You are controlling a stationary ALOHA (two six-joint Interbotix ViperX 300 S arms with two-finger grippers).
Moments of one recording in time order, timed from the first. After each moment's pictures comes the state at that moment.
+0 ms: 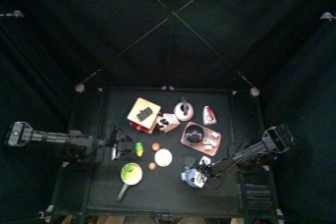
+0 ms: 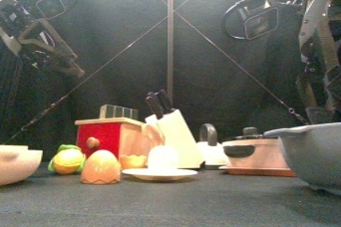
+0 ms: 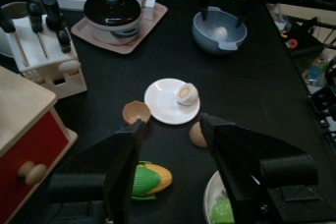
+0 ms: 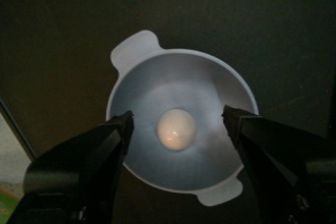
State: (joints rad) left arm 0.01 -0.76 1.21 0.20 -0.08 -0.30; right arm 0.40 -0.14 0.67 -0.27 0.63 0.99
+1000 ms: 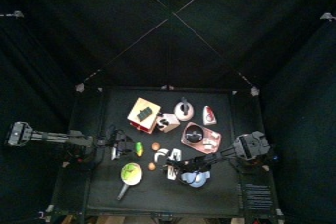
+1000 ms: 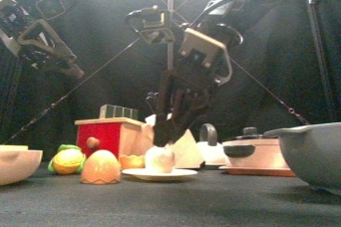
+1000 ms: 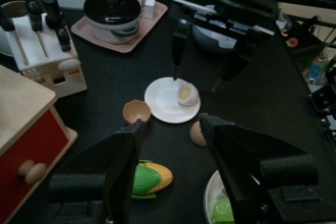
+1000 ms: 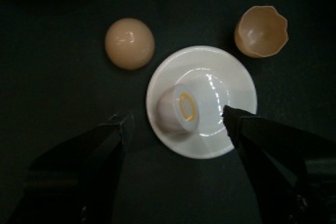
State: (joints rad) left arm 0.01 -0.76 1.22 0.20 -0.08 -0.30; right arm 0.20 0.30 0.33 -0.73 0.48 0.98
